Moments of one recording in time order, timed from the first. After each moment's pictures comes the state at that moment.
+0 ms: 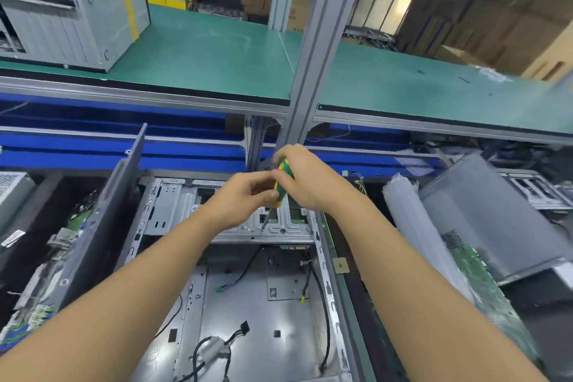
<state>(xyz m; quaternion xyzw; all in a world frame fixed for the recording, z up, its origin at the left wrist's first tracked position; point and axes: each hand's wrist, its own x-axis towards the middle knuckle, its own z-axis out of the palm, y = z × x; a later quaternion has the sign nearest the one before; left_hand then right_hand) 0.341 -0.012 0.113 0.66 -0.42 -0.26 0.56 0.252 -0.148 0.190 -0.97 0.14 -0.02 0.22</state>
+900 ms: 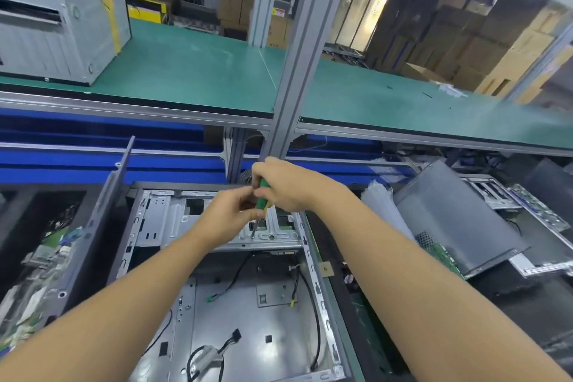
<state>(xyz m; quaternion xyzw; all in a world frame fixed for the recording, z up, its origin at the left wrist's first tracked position) 0.343 -0.005 0.093 0.70 -0.42 -0.20 0.53 0.259 -0.124 0.218 -0.99 0.07 0.12 0.09</state>
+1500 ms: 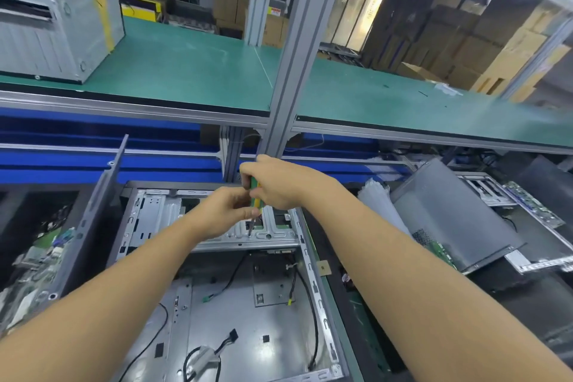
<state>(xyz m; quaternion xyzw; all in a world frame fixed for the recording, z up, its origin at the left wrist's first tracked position) 0.355 -0.005 0.096 0.67 -0.43 -0.29 0.53 0.263 -0.119 0.220 -0.98 0.07 0.14 0.08</state>
